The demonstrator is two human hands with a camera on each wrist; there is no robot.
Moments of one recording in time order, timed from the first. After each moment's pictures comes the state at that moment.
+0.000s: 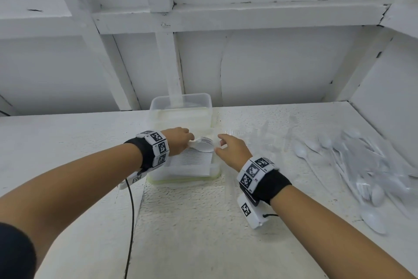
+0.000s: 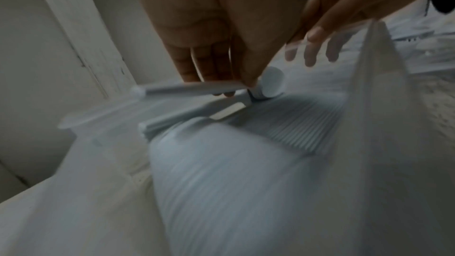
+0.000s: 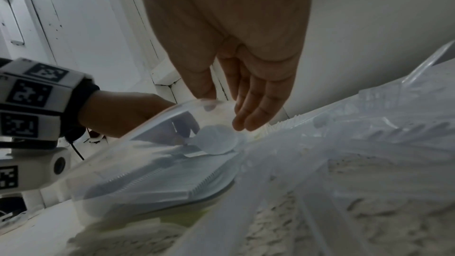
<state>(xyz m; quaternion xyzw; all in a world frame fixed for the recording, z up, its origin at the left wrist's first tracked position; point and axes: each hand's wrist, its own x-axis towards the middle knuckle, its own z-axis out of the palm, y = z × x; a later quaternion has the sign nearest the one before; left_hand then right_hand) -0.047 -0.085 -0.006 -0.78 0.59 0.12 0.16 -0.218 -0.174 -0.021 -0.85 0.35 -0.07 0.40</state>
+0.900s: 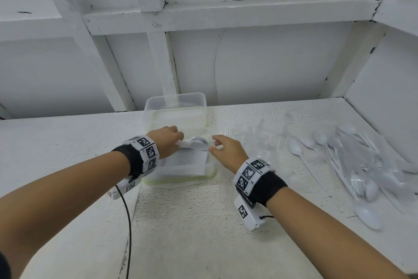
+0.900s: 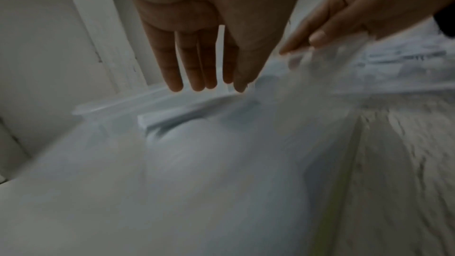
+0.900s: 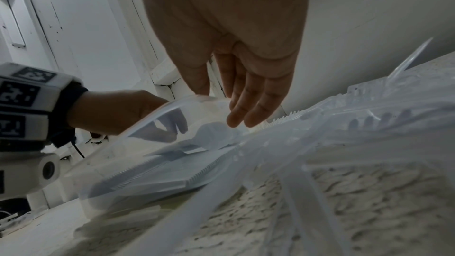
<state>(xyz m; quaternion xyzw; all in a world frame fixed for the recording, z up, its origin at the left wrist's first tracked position) -0.049 -0.074 -0.001 -0.80 0.57 0.08 0.14 -0.225 -0.175 -0.027 -0.84 0.34 -0.09 0.42</state>
